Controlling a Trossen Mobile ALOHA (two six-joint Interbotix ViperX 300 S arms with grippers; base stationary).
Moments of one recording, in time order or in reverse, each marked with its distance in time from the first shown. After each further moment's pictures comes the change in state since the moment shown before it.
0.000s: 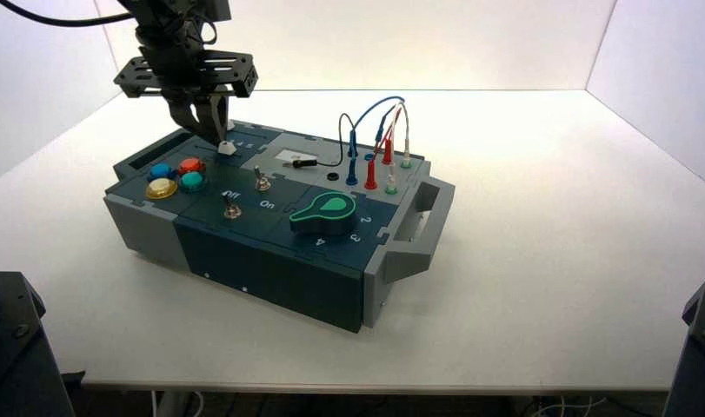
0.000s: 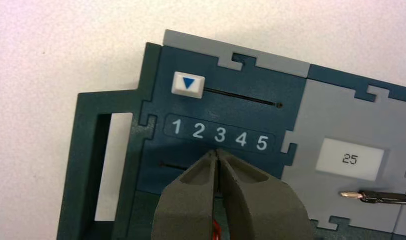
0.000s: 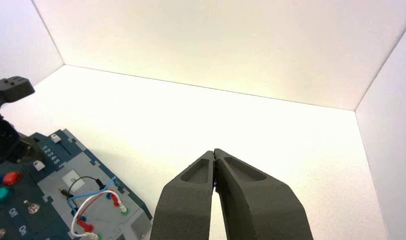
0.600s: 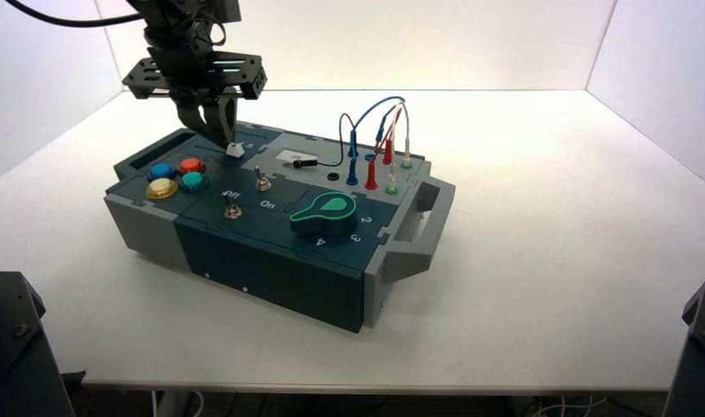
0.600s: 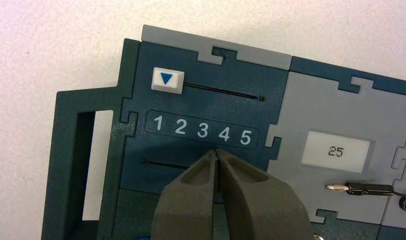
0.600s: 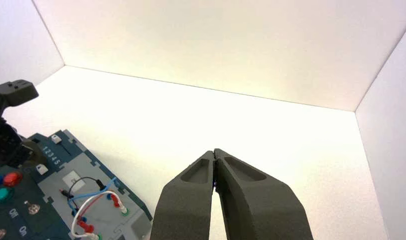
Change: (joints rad) left arm -0.031 0.000 0.000 -0.006 0.008 -0.002; right arm 0.000 -0.008 0.000 -0.002 0.000 0.000
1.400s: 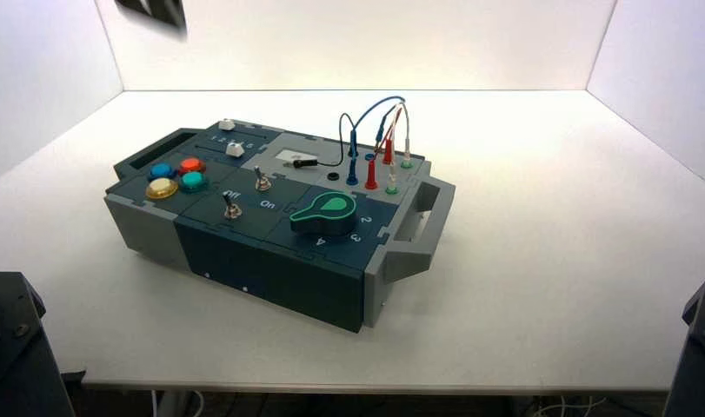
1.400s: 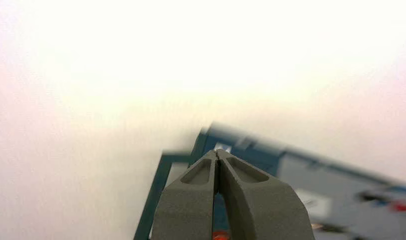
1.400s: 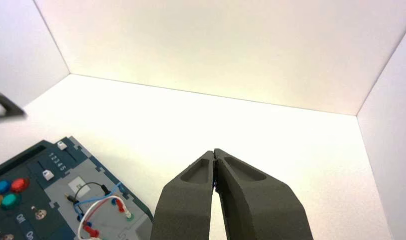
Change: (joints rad) left arm 0.150 -0.434 -0.018 0.008 -0.005 0.012; right arm 0.000 -0.023 0.000 0.018 0.000 0.000
